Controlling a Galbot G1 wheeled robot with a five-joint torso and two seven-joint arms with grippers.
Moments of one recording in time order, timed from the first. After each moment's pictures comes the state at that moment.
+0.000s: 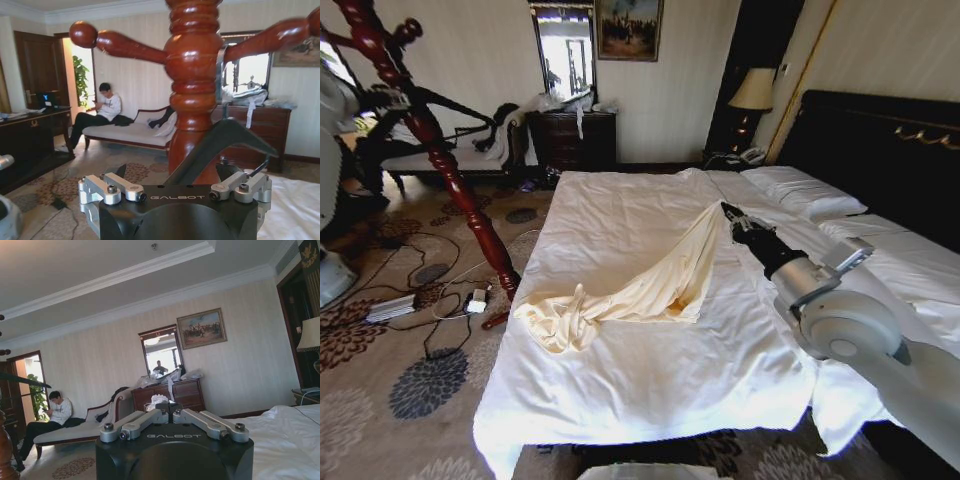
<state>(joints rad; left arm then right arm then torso) -0.45 -0.70 0.11 -0.91 -0.94 0.74 -0.26 -1.03 0.44 0.47 2.37 1.34 -0.05 0.49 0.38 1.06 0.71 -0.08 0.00</state>
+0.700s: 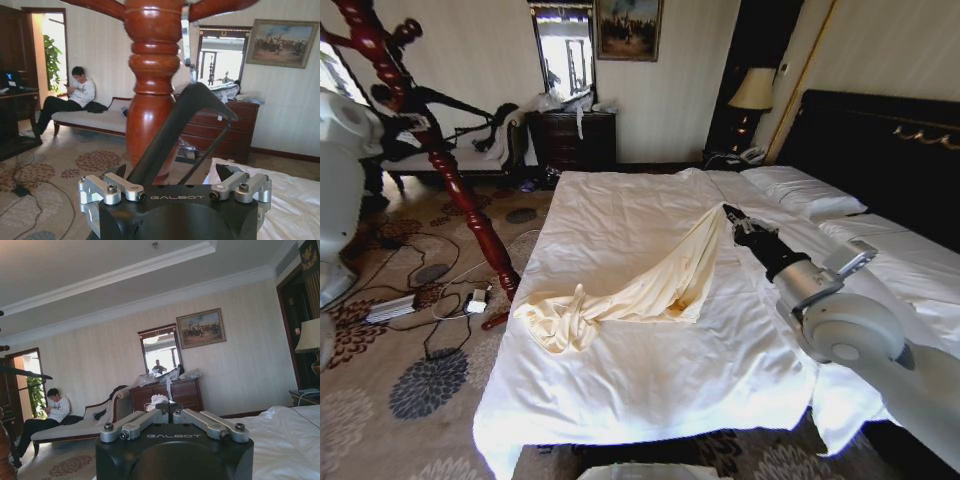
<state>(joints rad) -0.33 -0.72 0.05 -1.00 -1.06 0.74 -0.28 -1.06 0.44 0.48 2.38 1.32 -0.05 0.49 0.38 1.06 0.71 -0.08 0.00</state>
